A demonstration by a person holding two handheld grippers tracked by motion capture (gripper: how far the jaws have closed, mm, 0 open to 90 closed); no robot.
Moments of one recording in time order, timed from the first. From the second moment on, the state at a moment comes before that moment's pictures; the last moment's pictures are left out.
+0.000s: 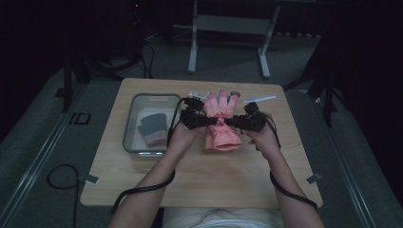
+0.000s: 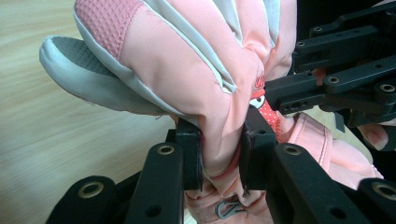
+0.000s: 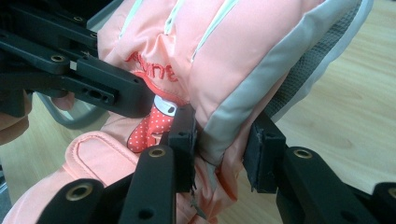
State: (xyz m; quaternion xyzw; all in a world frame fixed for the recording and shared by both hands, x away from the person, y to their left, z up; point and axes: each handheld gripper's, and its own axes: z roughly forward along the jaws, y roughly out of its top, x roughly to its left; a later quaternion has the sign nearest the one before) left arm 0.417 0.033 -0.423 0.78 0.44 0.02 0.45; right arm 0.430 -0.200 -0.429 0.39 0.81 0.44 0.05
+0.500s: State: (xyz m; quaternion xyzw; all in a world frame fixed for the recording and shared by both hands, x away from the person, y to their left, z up) left arm 0.408 0.079 -0.399 0.76 0.46 0.05 0.45; right arm 0.436 -0.150 -0.402 0.35 0.82 0.44 0.06
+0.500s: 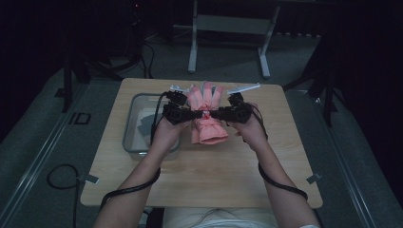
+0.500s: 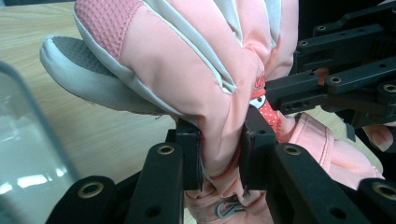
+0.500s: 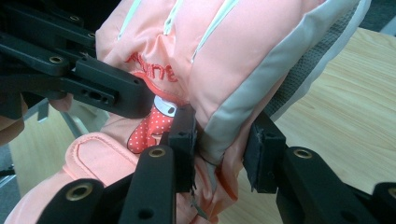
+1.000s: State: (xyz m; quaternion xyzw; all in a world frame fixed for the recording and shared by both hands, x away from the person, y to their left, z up) left arm 0.401 0.128 -0.386 0.75 0.49 0.08 0.45; right arm 0.446 -0.098 -0.389 0.33 0.83 0.44 0.05
